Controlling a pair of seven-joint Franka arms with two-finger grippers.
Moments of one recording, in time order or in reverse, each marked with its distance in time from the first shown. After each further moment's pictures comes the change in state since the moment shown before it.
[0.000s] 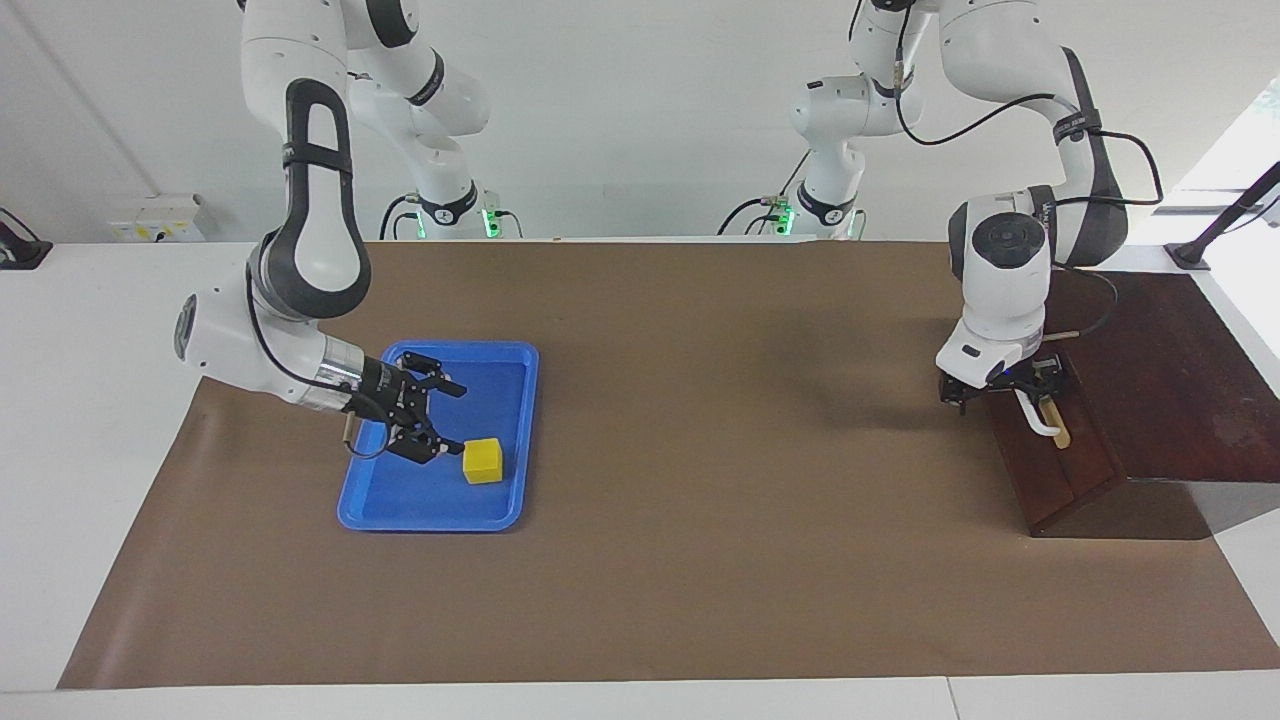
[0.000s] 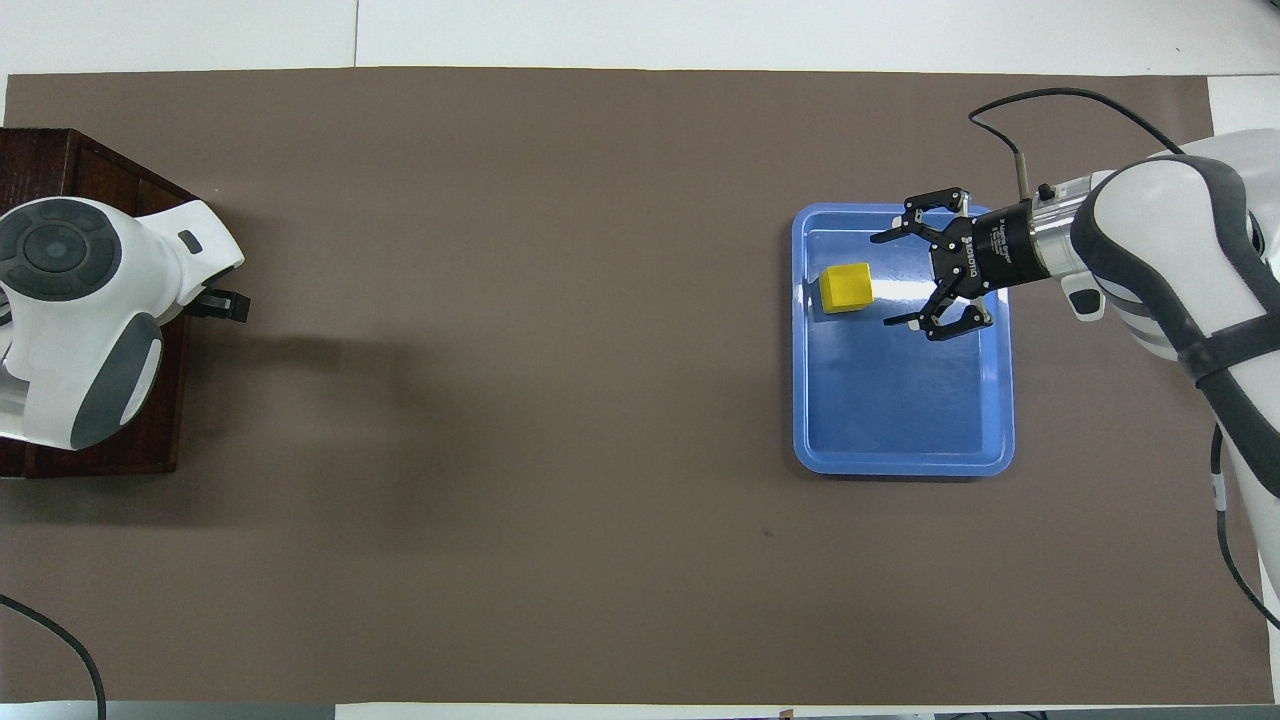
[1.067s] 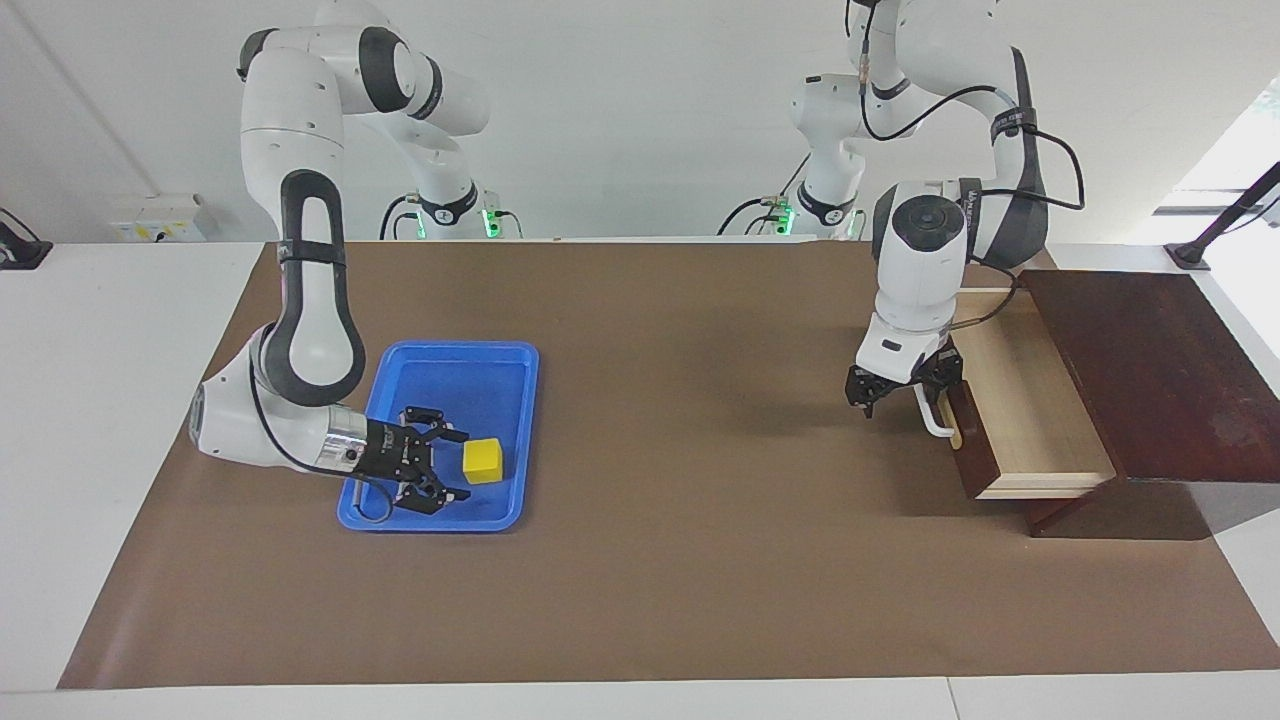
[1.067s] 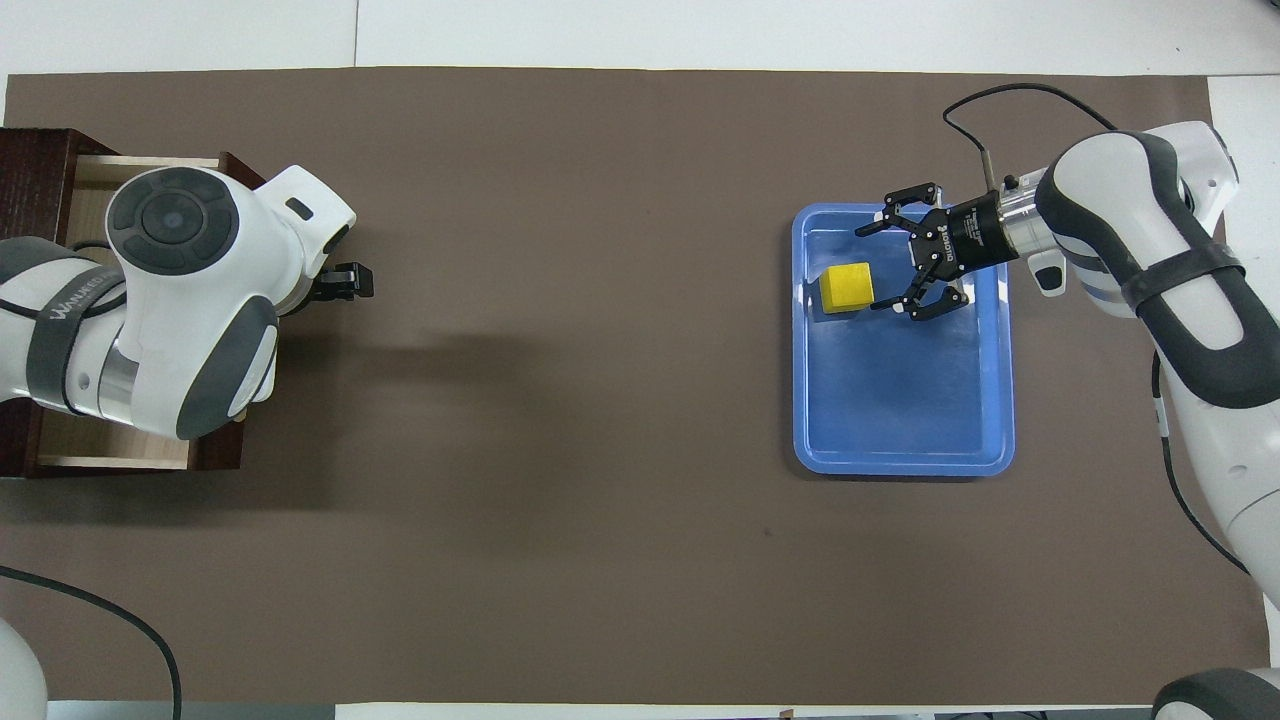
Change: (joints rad) left arm -0.192 0.005 -0.016 0.118 -0.199 -0.159 -0.284; right arm -0.008 0.224 -0.018 0.176 0.009 -0.048 -0.049
